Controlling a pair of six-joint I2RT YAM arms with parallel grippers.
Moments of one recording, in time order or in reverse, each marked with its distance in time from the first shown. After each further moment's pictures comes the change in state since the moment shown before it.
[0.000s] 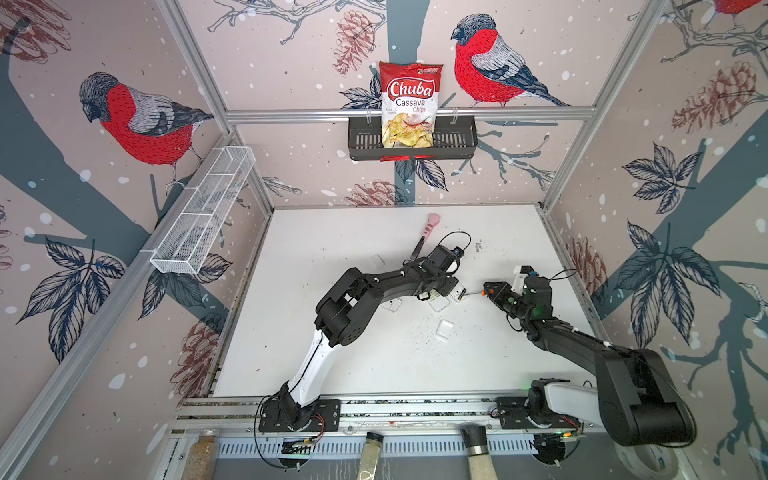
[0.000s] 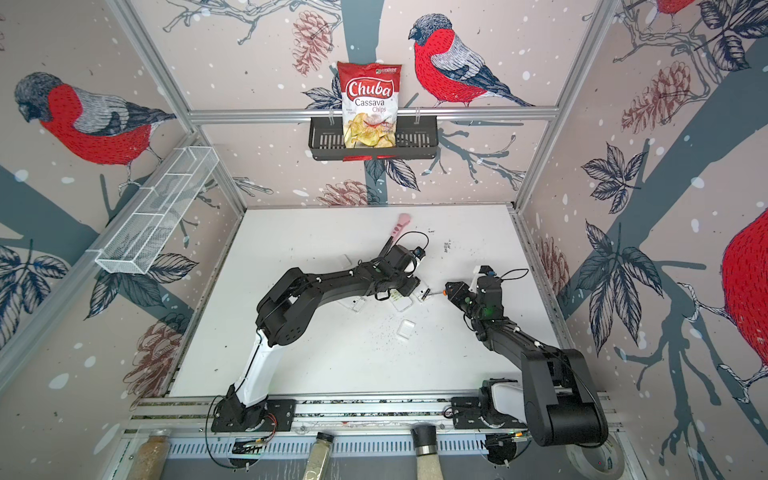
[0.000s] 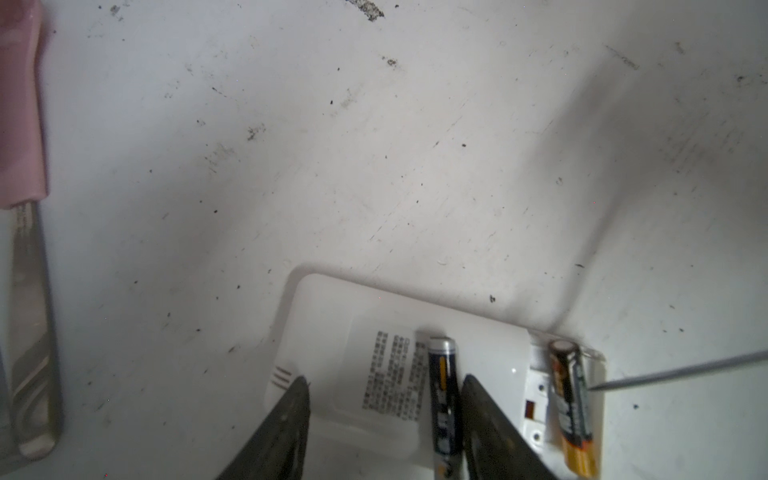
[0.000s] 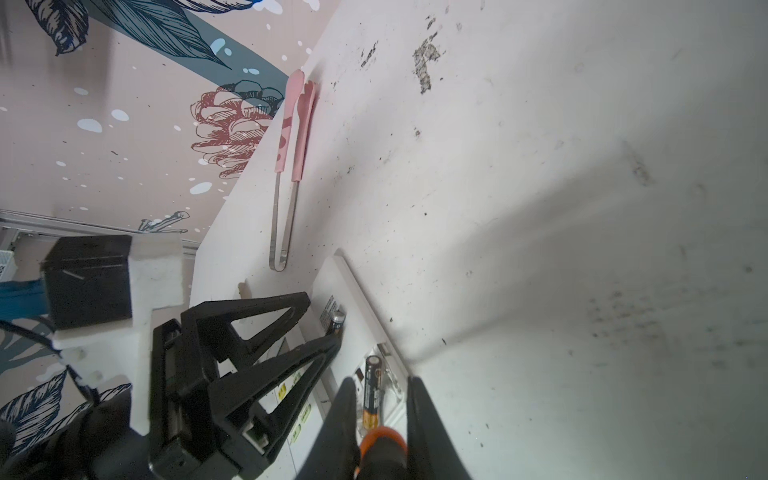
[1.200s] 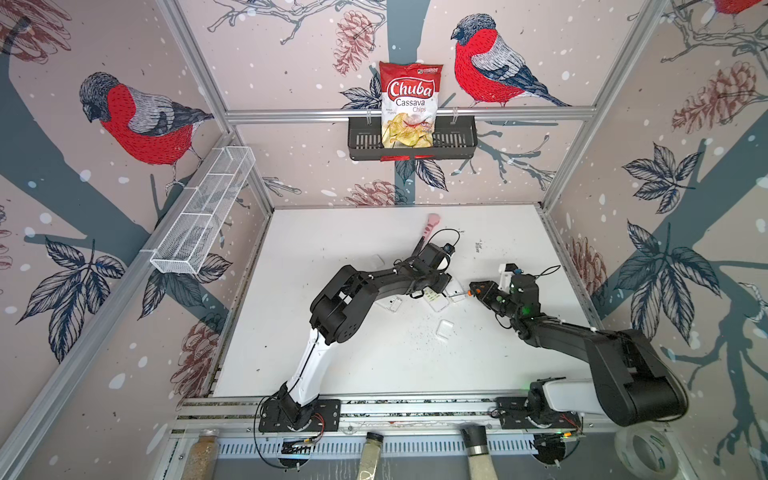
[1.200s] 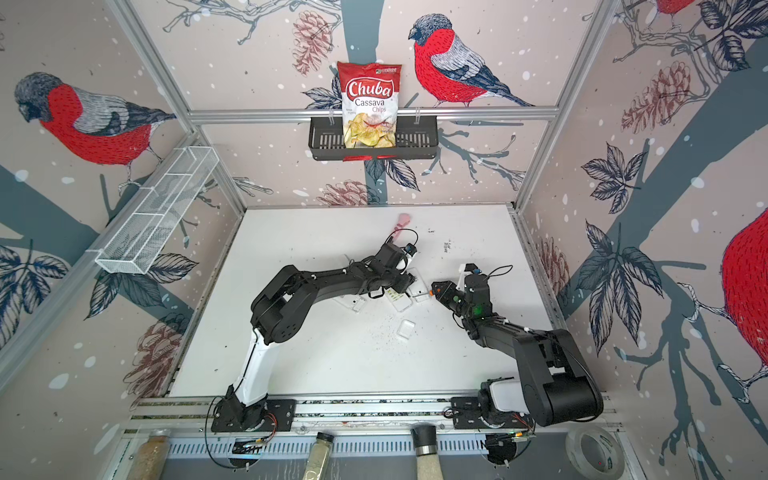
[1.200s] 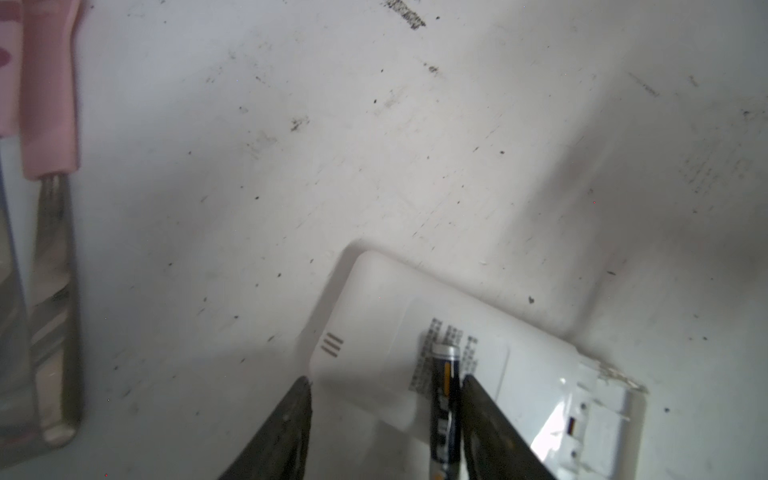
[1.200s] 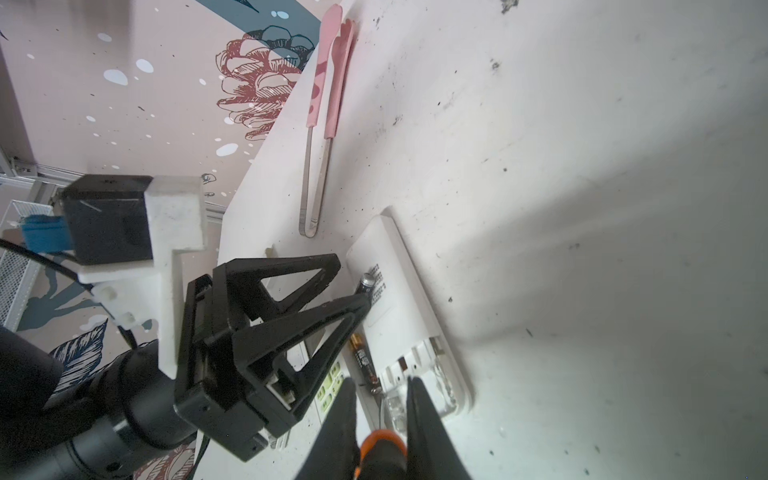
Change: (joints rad) left arm 0.059 -0.040 -0.092 0.079 0.054 -0.036; right arm 0.113 0.101 0.026 0.096 -0.022 0.051
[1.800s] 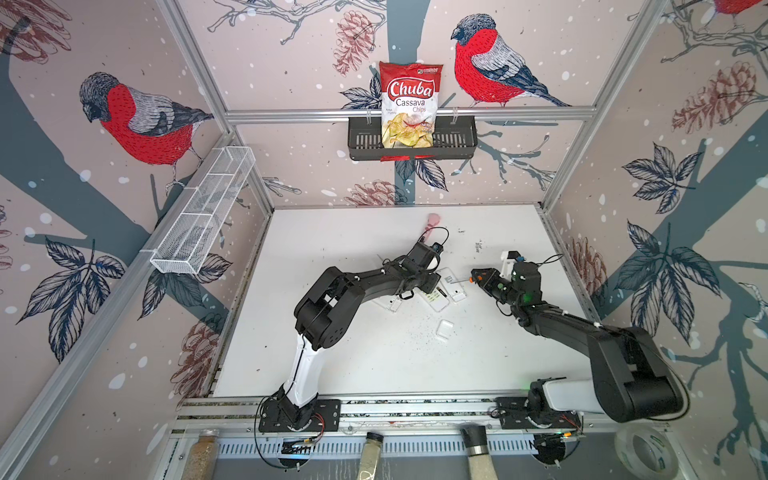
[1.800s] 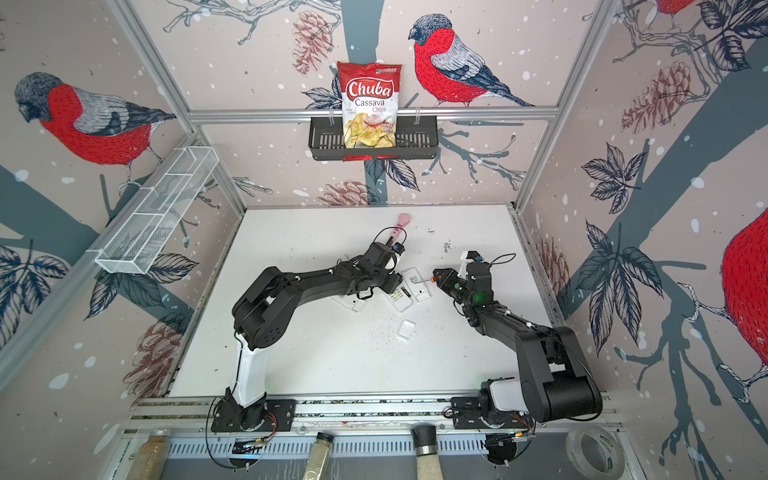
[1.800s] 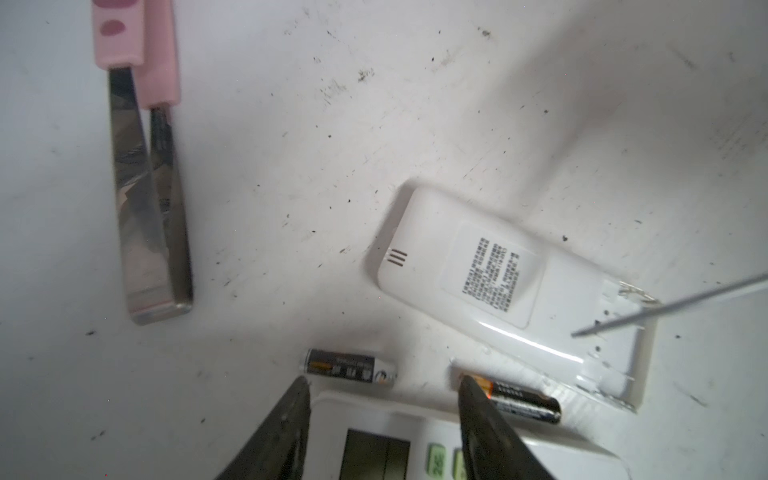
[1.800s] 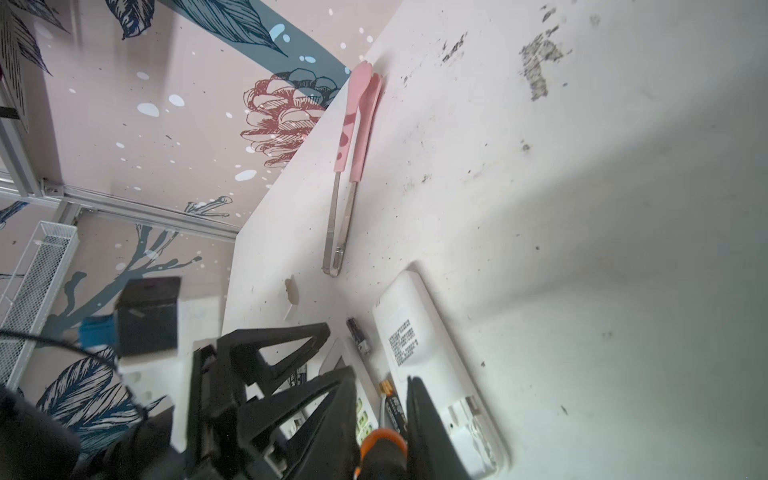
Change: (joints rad) left arm 0.023 -0.146 -0.123 -0.040 -0.036 -0.024; right arm -0.032 0.024 0.144 -0.078 0.001 -0.029
